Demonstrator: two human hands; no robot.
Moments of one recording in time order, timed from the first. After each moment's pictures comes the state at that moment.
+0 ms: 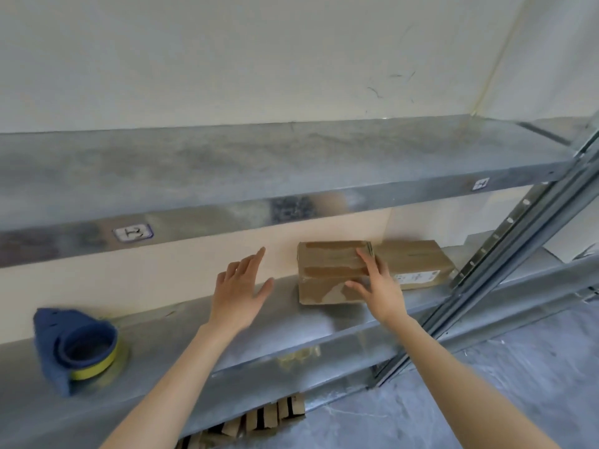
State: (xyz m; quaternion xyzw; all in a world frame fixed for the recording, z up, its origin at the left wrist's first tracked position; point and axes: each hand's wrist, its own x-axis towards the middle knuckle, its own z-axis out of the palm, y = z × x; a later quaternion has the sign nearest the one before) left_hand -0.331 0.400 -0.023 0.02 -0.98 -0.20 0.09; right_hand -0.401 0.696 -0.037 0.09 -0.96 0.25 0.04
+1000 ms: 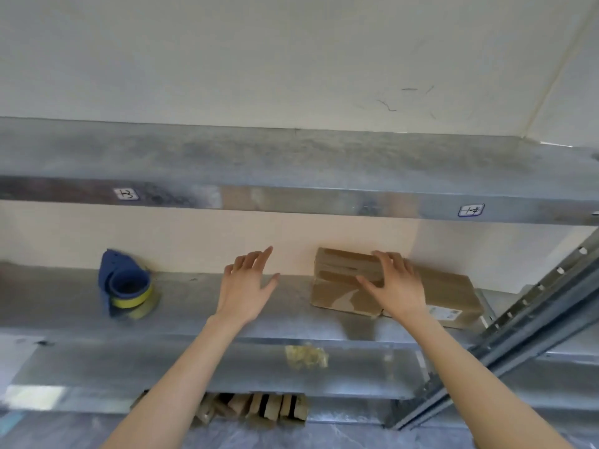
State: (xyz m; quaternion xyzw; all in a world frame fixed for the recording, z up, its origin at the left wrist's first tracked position) left_hand -0.309 0.473 0.004 0.17 -0.97 -0.11 0.11; right_hand -0.455 0.745 0.003 0.22 -0.96 0.14 0.06
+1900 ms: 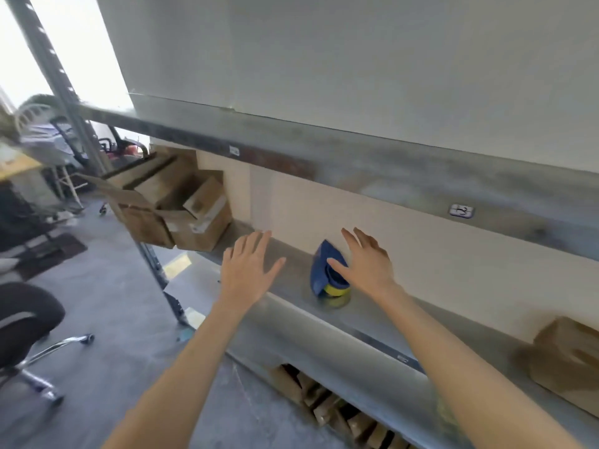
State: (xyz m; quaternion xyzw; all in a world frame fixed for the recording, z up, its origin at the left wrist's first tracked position) left_hand -0.018 0.206 0.047 0.41 -0.89 0.01 0.21; right_hand -0.241 0.326 0.053 0.52 -0.84 0.16 0.01
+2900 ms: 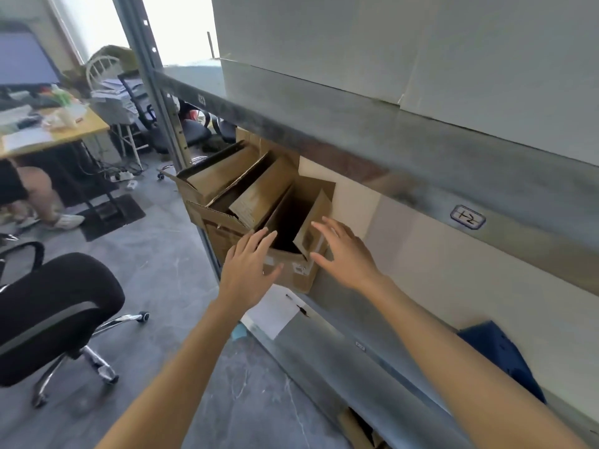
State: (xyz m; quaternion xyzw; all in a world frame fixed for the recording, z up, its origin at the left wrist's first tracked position) left_hand 0.123 -0.118 0.009 0.48 -0.85 -0.08 0.19; right_hand -0.097 -0.066 0.028 0.69 -0.69 0.19 -0.07
